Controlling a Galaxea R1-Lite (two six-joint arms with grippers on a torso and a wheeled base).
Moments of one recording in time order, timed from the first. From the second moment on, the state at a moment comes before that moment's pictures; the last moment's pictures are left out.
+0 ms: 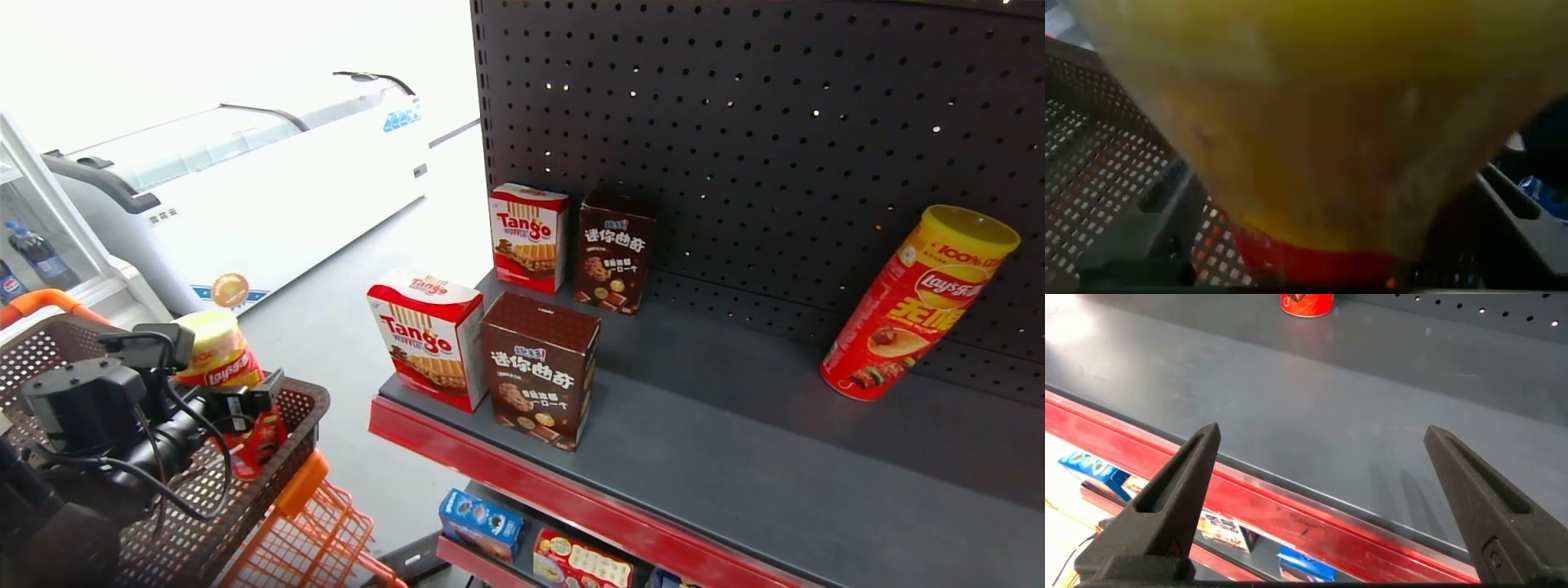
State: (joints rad) left arm 0.17 1.97 -0.37 -1.44 0.01 0.07; right arm 0.00 0.00 0.00 0.00 -0.02 0.00
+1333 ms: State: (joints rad) left arm 0.08 1.58 -0.46 -1.15 -0.06 0.06; right arm 0.00 0.00 0.00 0.00 -0.02 0.00
